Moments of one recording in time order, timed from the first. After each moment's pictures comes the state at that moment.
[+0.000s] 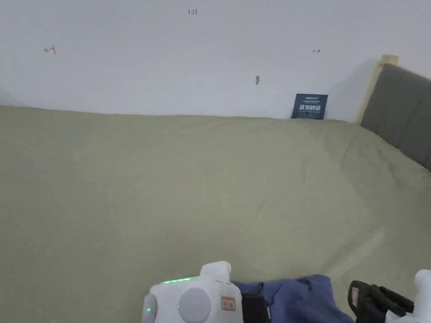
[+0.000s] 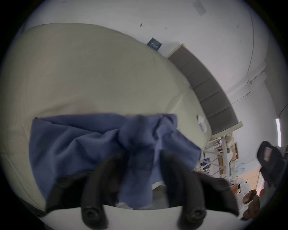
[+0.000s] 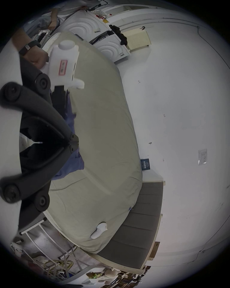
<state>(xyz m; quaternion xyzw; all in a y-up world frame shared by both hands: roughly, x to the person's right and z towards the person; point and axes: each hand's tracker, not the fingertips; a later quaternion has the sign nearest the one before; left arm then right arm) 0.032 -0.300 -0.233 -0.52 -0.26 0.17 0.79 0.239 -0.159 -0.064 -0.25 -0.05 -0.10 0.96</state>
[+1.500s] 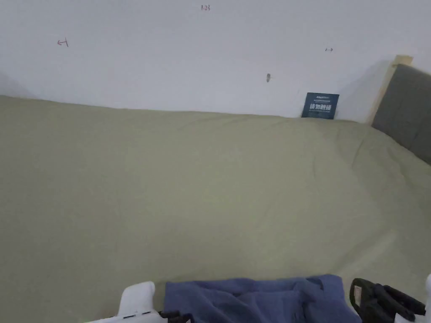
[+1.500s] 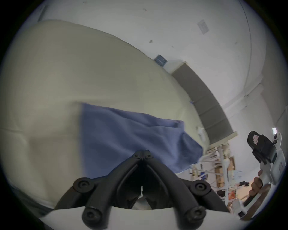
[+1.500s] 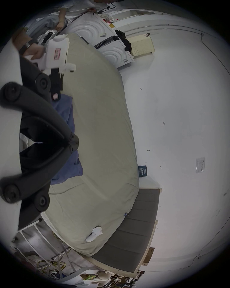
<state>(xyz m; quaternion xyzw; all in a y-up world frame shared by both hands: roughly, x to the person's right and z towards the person) -0.118 -0.309 -0.184 -0.45 -0.22 0.24 0.83 0.217 -0.152 -0.060 -0.24 -0.02 -0.08 0.97</state>
